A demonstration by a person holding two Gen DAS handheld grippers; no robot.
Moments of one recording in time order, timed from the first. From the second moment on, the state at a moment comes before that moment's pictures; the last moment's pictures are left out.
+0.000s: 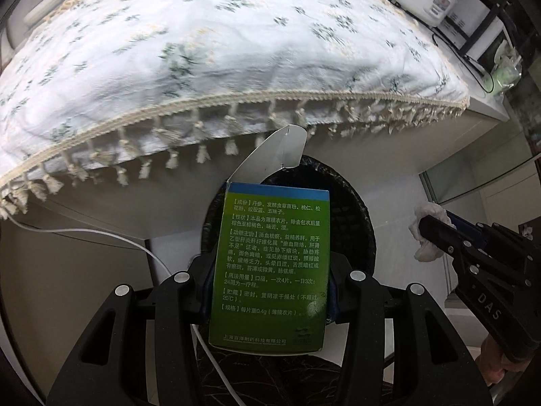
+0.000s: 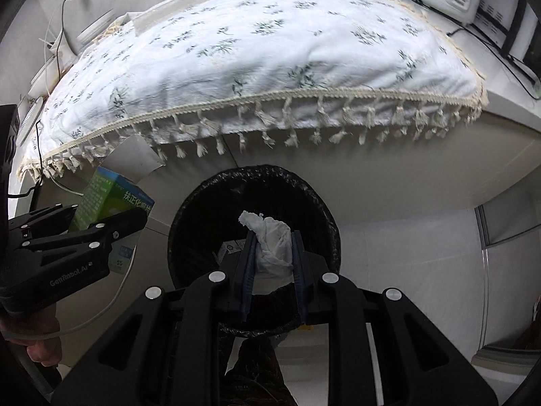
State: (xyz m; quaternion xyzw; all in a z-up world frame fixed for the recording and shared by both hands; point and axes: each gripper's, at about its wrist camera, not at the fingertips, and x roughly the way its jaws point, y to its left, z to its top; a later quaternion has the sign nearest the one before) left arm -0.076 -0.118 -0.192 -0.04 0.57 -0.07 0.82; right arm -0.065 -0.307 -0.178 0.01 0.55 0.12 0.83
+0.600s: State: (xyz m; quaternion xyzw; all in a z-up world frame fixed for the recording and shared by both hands) left arm -0.068 -0.154 -0.210 -0.02 0.57 -0.09 0.82; right arm -0.062 -0.336 -0.181 0.02 0.56 0.09 0.83
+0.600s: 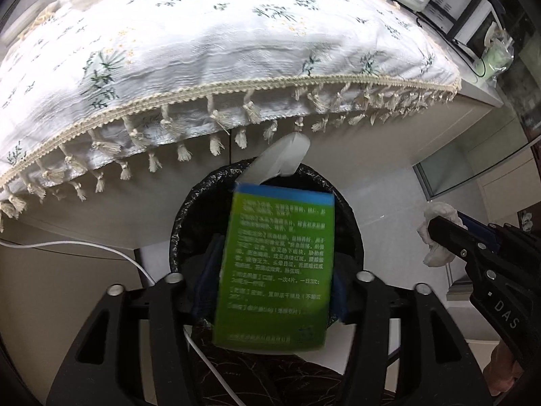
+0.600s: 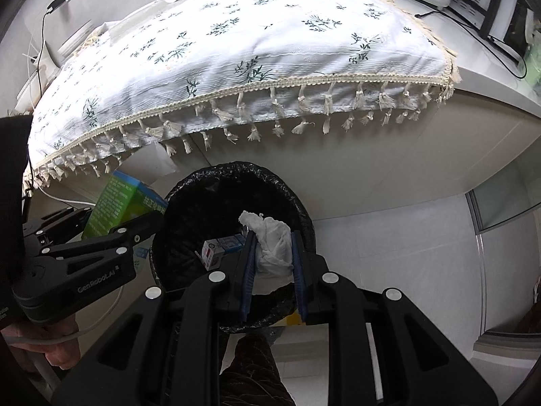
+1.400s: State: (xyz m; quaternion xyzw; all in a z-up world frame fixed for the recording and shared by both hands) left arm -0.088 -0.071 -0.170 -0.07 0.52 0.01 0.85; right arm -0.031 -0.282 -0.201 -0.01 0.56 0.15 0.81
